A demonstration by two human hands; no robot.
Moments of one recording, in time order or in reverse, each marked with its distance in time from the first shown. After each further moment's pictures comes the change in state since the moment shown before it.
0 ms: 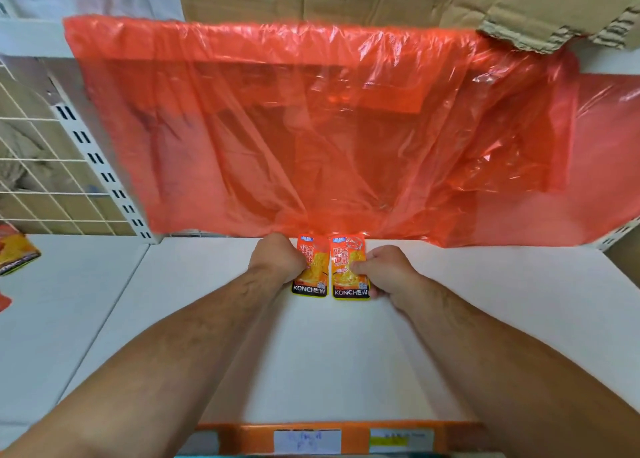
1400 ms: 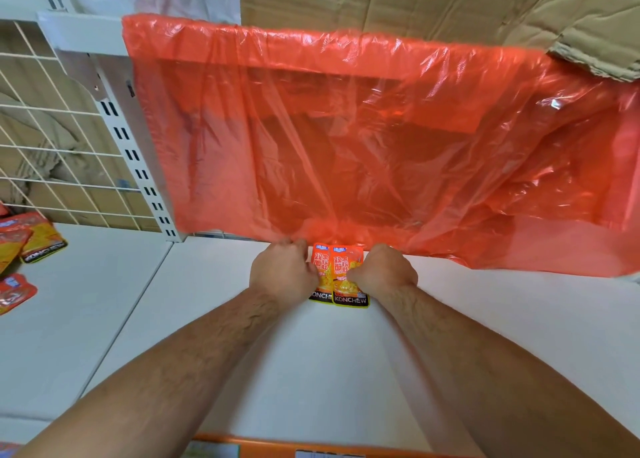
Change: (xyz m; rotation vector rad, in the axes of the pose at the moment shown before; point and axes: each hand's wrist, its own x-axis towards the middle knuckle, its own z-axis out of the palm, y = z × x) left_hand -0.014 -0.029 -0.020 0.289 0.249 0.368; right_hand -0.004 -0.050 0.044 -0.700 0.230 -0.083
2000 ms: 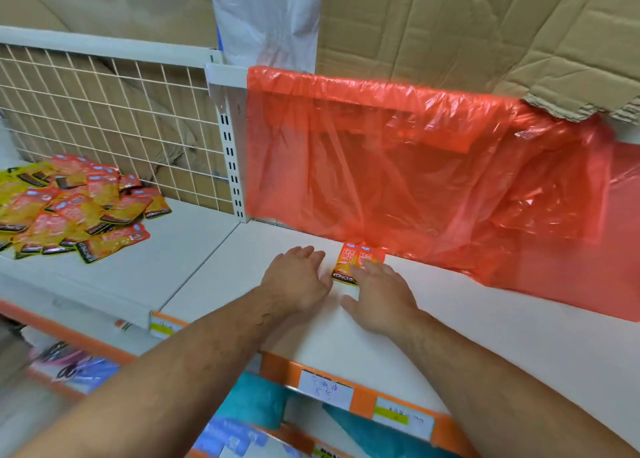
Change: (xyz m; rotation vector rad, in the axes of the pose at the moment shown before) left_hand -0.096 0.007 -0.042 0.152 -0.140 -0.048; right_hand -0.088 0.033 0.004 -0.336 -0.015 -0.691
